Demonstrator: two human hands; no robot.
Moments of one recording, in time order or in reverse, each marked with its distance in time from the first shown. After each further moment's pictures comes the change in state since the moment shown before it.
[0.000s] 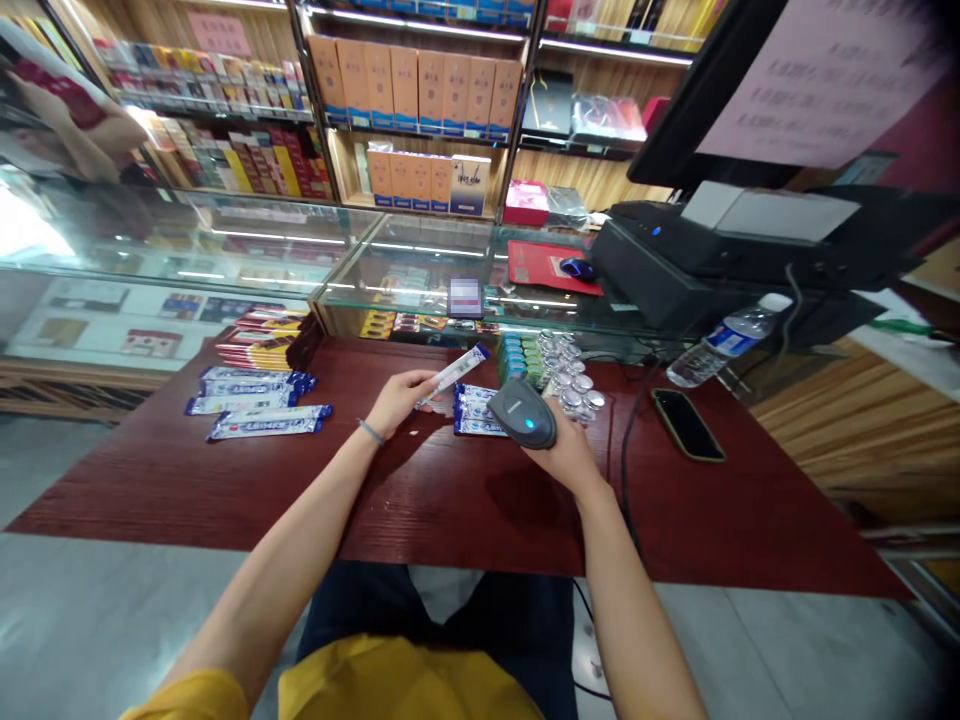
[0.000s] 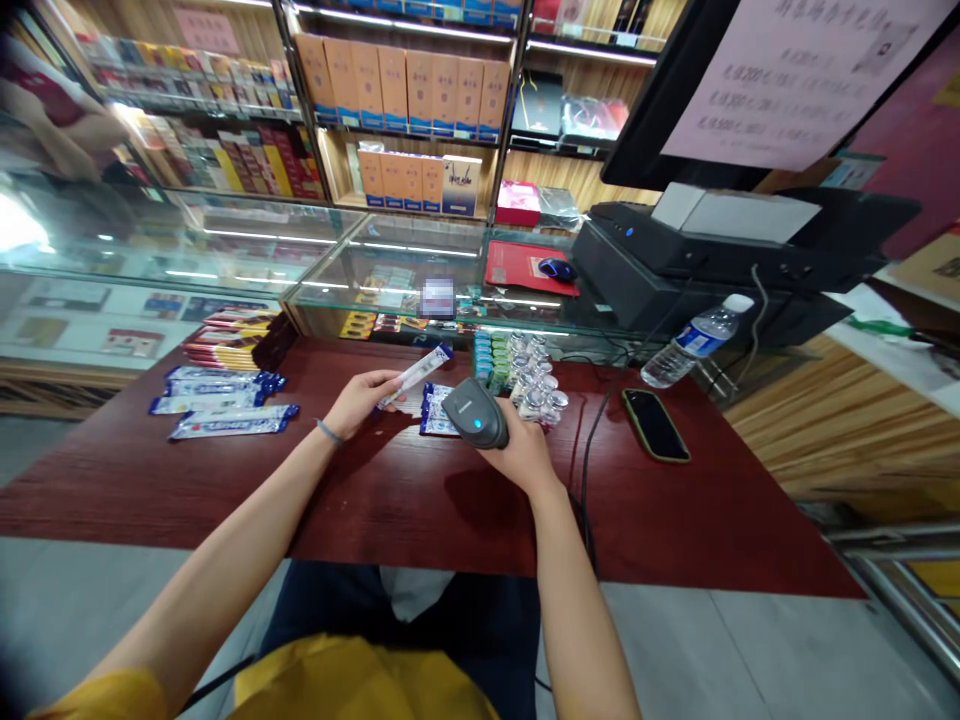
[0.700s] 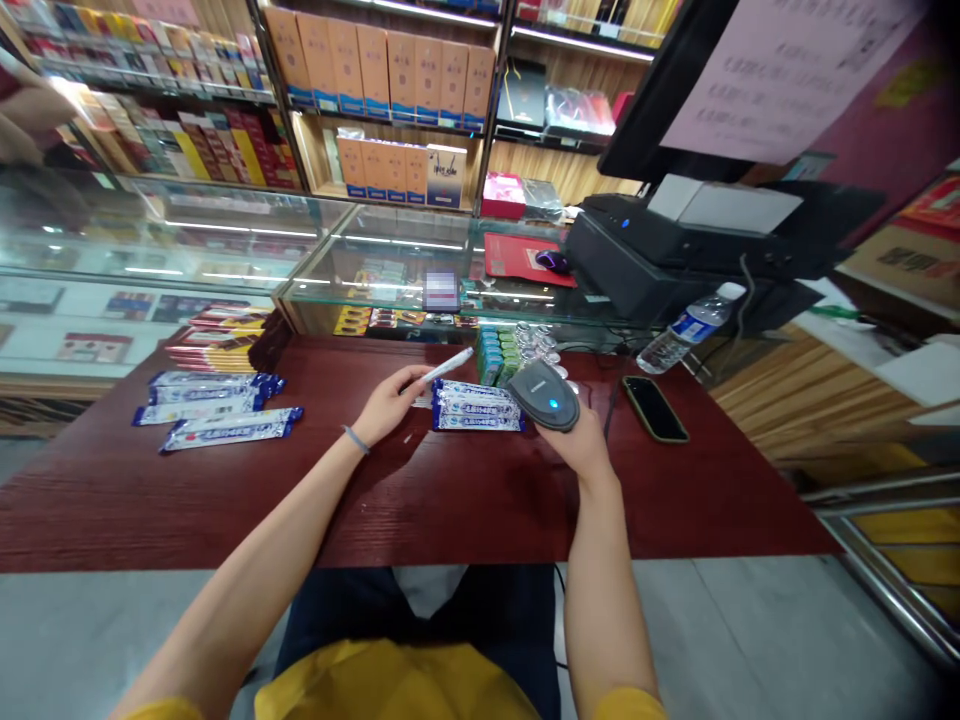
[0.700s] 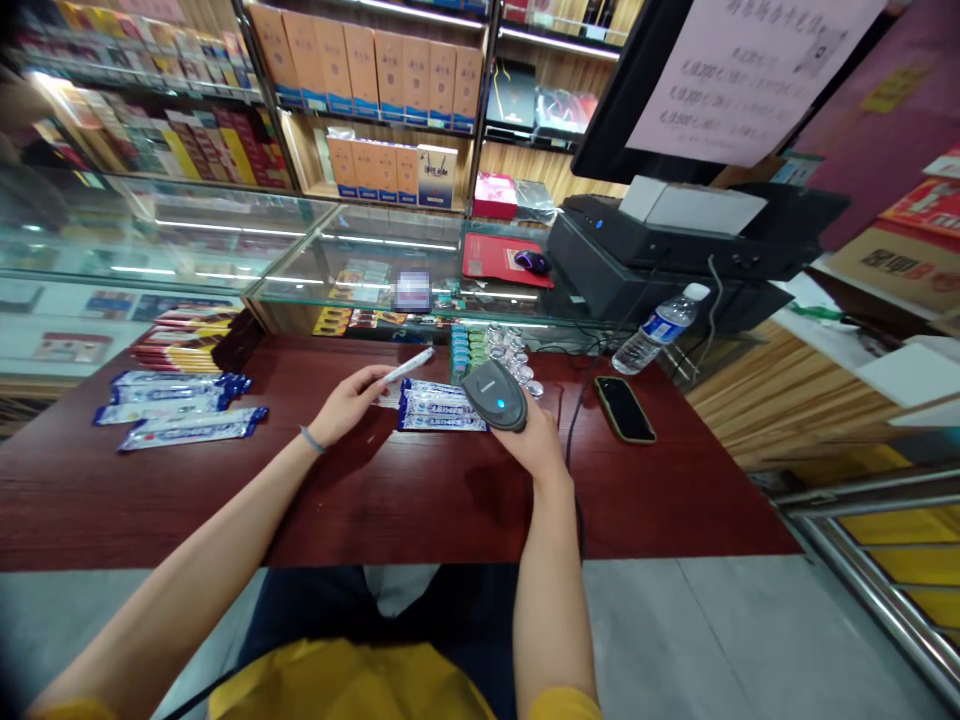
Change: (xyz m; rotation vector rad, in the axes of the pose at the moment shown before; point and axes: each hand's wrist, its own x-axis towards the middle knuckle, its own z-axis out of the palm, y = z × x) left_hand -0.003 -0.004 0.016 0.288 -0.044 0.335; right_hand -0.005 0.033 -0.030 0.089 0.195 0.078
